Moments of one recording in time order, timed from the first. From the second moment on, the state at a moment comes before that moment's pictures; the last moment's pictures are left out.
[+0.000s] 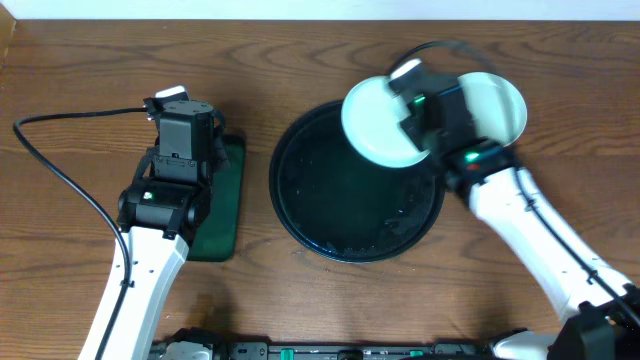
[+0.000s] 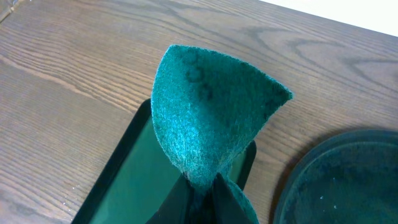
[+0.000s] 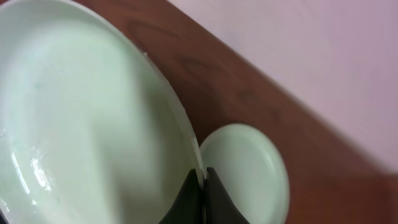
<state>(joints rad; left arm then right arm) -0.16 1.19 1.07 -0.66 -0.37 -0.38 0.34 1.53 1.16 -0.29 0.25 -0.33</state>
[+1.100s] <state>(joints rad) -0.07 1.36 1.06 -0.83 -0.37 -0.49 -0.29 1.90 1.16 -0.20 -0.34 0.20</state>
